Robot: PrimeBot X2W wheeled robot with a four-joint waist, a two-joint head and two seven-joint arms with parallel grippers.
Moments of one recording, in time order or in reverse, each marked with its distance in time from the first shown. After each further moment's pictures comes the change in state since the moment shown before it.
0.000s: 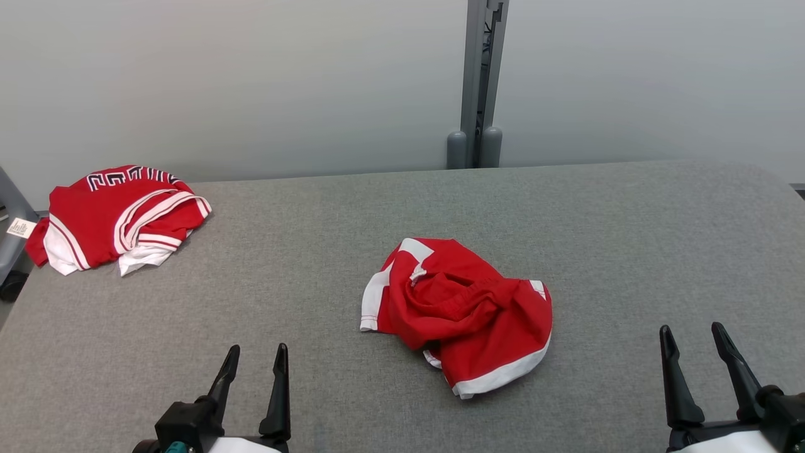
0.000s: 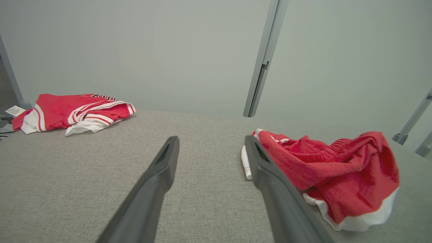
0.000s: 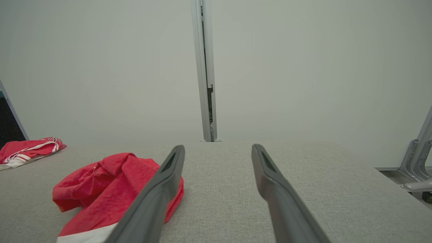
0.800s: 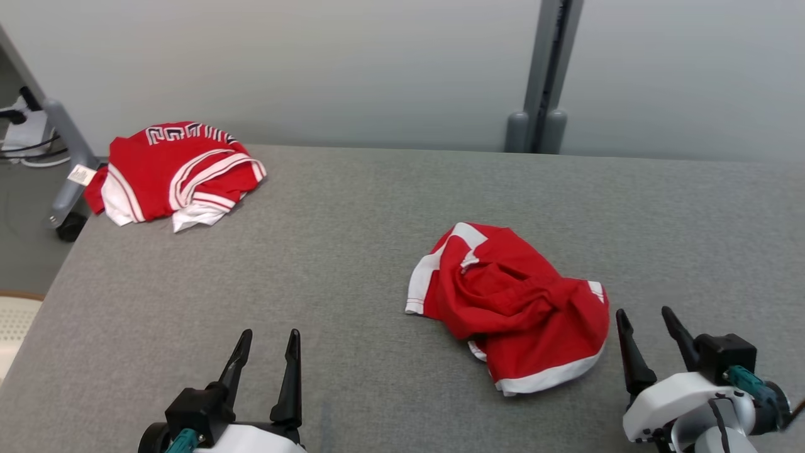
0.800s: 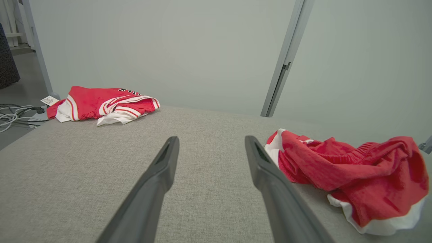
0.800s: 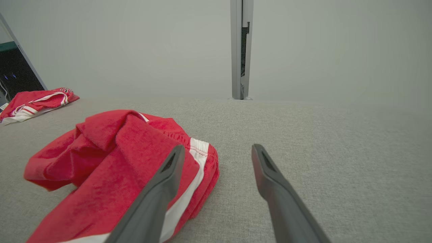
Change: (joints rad) left arm -0.032 -0.001 -0.033 -0.011 -0.007 0.003 0.000; right arm -0.295 0.000 0.048 0.461 -0.032 0.000 0.000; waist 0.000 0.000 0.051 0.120
